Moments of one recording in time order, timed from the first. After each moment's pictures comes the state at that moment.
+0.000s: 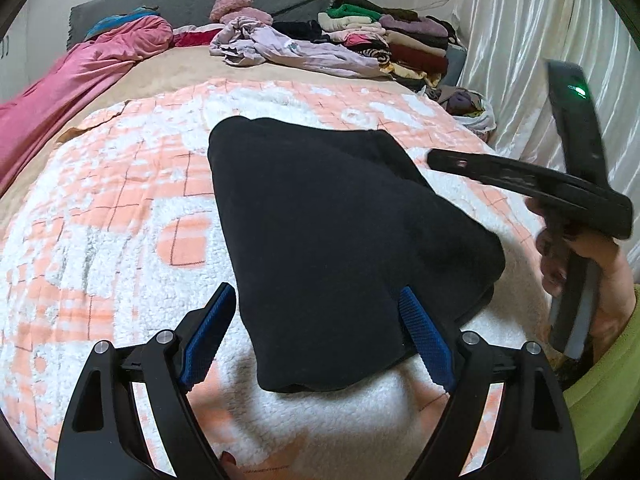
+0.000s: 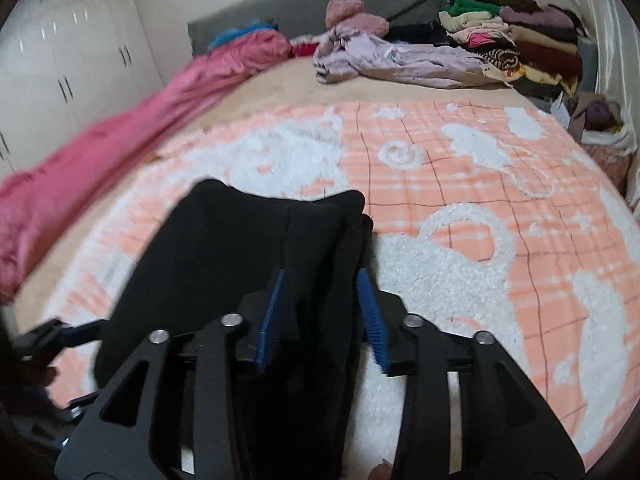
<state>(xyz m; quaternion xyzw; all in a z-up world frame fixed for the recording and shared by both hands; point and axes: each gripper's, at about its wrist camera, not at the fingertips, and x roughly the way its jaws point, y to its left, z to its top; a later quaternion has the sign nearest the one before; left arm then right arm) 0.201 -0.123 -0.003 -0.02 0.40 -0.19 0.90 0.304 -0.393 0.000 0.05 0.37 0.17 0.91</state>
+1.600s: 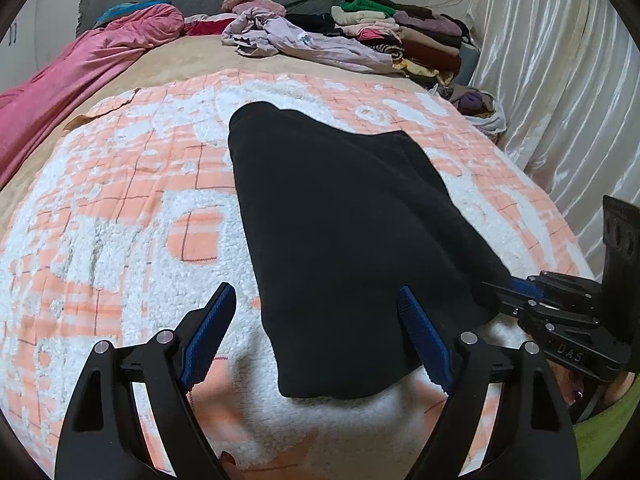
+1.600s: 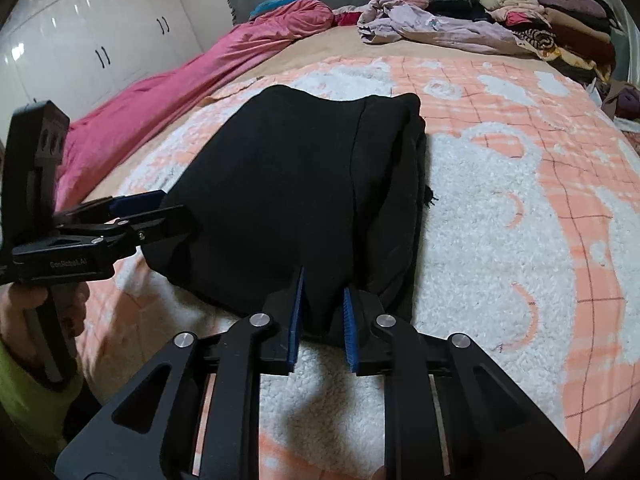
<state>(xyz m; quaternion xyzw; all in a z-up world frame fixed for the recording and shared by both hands) 0.212 -0.118 -0.008 -0.03 0.42 -0.17 0.89 0.222 -0.380 -0.033 0.02 0.42 0.23 0.88</state>
